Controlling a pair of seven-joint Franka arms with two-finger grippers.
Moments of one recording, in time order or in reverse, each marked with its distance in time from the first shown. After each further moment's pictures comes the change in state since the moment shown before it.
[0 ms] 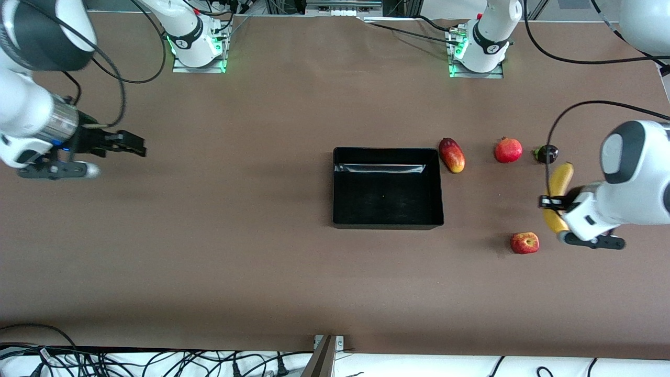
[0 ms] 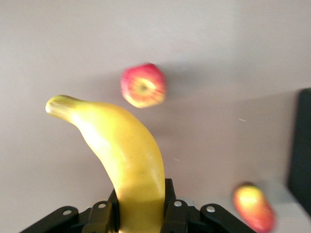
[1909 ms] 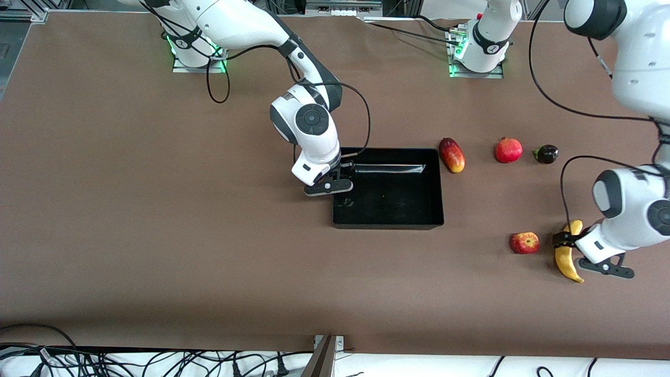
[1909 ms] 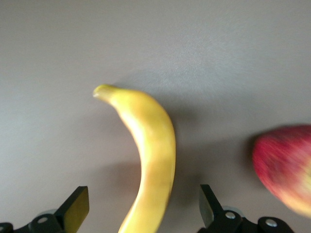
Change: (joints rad) left arm 0.013 0.201 0.165 0.008 0.039 0.417 0.206; right arm 0.636 0.585 -0.003 0.133 -0.049 0.678 0.546
